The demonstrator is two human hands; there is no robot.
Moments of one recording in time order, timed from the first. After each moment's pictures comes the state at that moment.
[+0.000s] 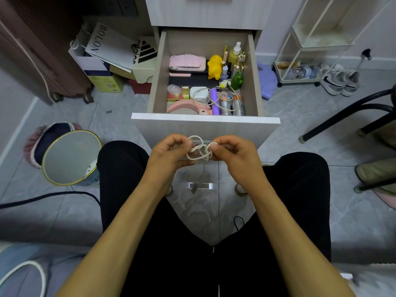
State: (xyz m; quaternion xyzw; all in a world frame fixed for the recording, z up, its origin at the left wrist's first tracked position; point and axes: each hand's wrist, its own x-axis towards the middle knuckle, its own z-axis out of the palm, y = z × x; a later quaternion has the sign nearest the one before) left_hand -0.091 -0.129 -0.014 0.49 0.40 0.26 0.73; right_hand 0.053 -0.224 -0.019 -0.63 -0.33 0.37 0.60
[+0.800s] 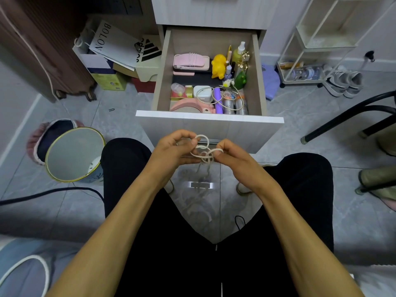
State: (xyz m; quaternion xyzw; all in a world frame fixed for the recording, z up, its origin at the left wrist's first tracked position) left_hand -0.093 -0.116 -0.017 0.53 0.37 0.20 0.74; right_hand 0.059 -0.233 -0.023 -0.64 -0.39 0.49 0.45
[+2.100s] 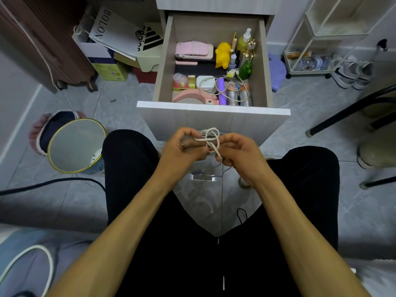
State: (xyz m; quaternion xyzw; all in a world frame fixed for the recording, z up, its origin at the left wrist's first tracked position) left_hand -0.090 -0.137 -0.032 0.57 0.39 0.24 0.69; right_hand 0.055 -0.224 -0.035 -0.62 -0.24 0.50 0.55
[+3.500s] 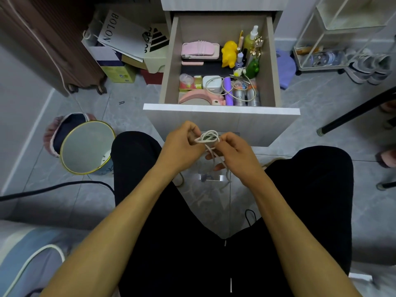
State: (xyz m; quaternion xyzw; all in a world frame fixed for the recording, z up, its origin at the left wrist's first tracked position) left_hand -0.085 -0.109 -0.021 0.76 0.44 0.13 0.45; right_hand 0.038 -0.208 -0.045 -0.67 -0.25 0.48 0.51
